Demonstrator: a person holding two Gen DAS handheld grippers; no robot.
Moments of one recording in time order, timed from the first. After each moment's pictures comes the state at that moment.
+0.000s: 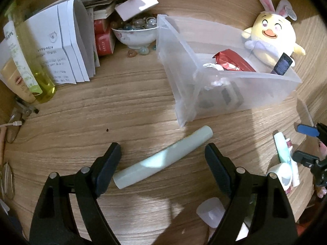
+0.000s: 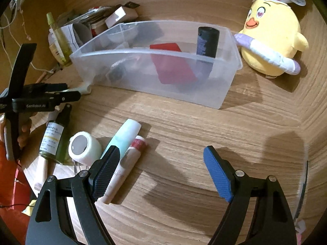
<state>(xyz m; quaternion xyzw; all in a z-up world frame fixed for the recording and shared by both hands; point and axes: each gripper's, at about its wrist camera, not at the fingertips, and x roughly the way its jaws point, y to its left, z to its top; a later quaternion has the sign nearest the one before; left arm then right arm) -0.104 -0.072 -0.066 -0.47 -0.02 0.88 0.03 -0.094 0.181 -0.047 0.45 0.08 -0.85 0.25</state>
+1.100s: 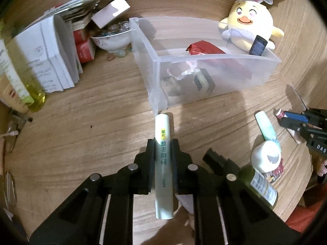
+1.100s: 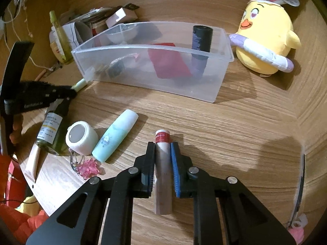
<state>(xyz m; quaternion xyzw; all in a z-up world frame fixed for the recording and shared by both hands) -0.083 -0.054 -0.066 -0.46 0.01 0.88 0.08 -0.084 0.189 -0.045 0.43 0.09 -0.87 0.24</state>
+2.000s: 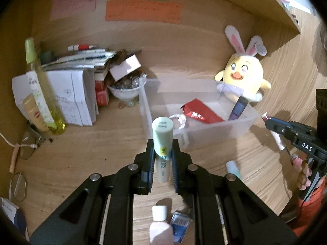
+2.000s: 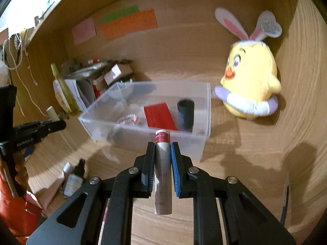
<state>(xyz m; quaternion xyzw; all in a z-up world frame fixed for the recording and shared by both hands) -0.066 -0.054 0.016 -0.34 -0.05 0.94 0.06 -0.103 0.202 0.030 0.33 0.01 -0.91 0.24</state>
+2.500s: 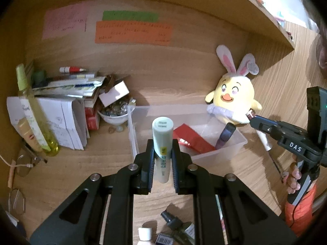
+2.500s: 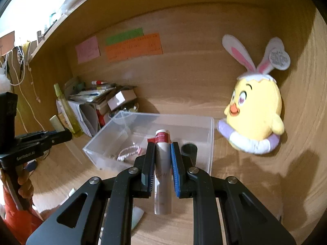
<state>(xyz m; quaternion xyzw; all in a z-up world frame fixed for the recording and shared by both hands) -0.080 -0.042 0.052 -0.30 -0.06 0.95 0.08 -0.127 0.188 0.068 0.28 0.01 -0.93 0.26</state>
